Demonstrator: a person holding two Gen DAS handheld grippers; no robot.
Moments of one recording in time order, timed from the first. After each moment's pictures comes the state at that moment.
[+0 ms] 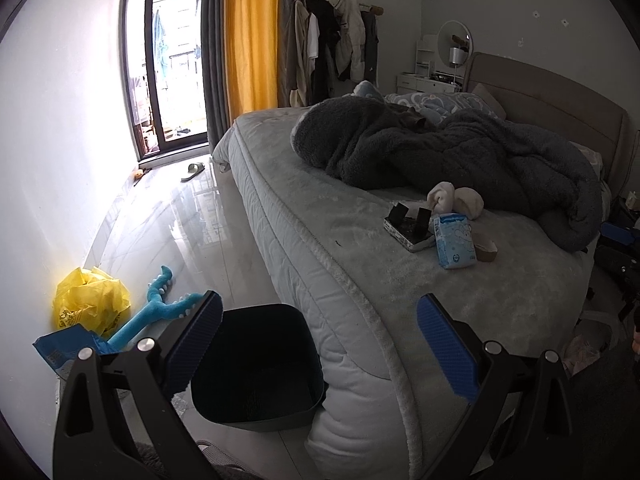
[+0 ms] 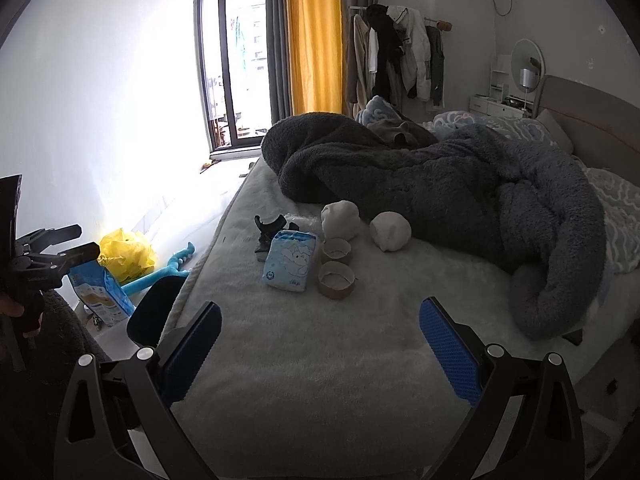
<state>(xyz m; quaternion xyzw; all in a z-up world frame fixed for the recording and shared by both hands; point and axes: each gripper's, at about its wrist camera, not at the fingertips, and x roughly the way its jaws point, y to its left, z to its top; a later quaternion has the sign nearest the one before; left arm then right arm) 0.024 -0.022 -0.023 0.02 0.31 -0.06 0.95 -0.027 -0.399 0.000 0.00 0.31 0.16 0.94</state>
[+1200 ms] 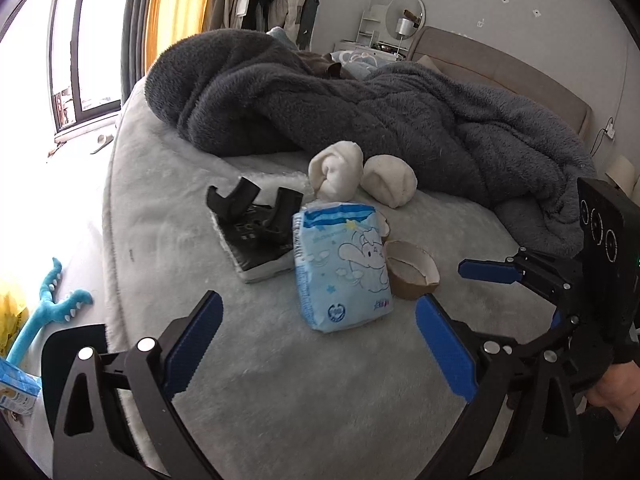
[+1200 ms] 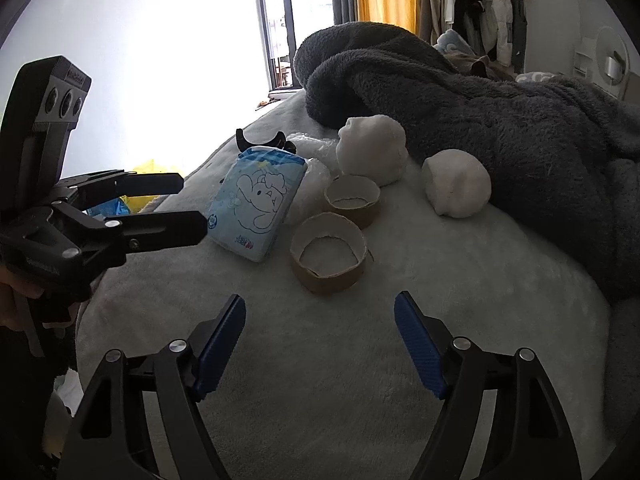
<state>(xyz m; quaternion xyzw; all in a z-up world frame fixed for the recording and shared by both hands) 0.160 -0.168 -0.103 -0.02 0.37 -0.18 0.91 0.096 -0.399 -0.107 -0.05 0.38 0.29 0.88</state>
